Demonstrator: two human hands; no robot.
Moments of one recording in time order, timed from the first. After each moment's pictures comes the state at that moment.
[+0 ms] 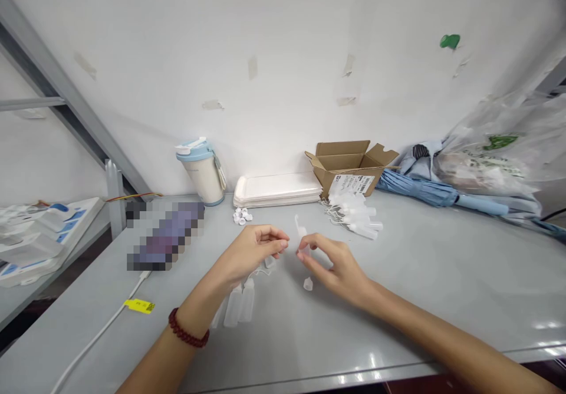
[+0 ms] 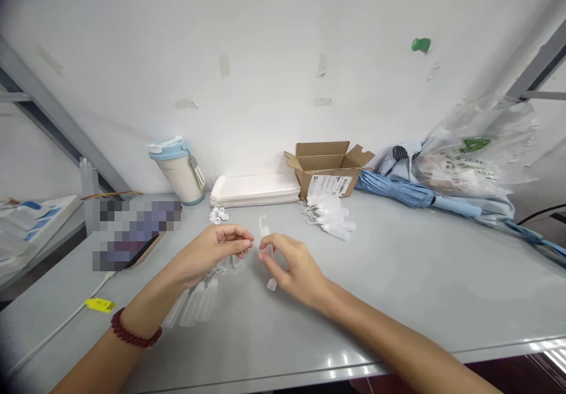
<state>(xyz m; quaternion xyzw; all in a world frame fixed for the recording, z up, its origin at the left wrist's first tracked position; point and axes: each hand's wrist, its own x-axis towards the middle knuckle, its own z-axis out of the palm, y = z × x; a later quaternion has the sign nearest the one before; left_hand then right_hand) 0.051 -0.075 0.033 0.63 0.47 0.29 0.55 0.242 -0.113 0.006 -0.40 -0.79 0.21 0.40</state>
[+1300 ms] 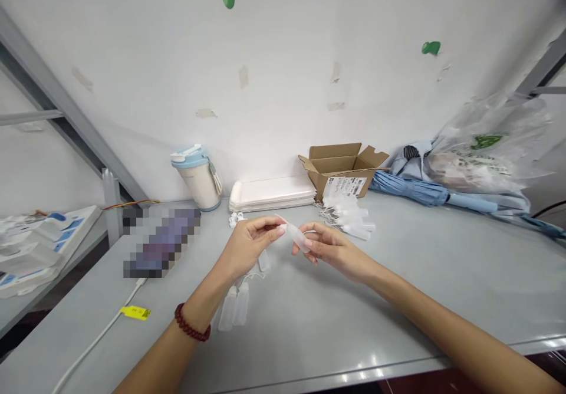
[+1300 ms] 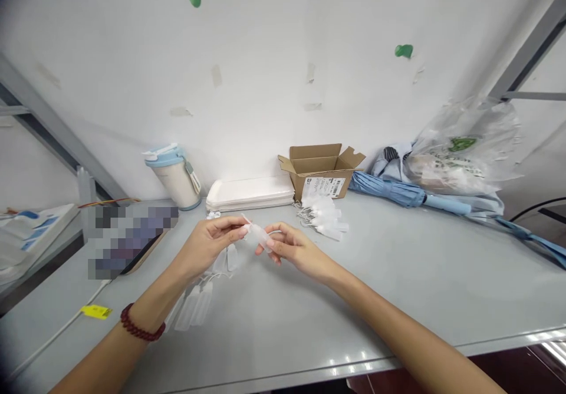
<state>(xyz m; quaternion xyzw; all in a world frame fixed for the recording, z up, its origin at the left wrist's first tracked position) 0.062 -0.071 0.039 0.65 0.39 0.42 0.50 0.266 -0.089 0.014 -0.30 -0.61 0.63 0.38</state>
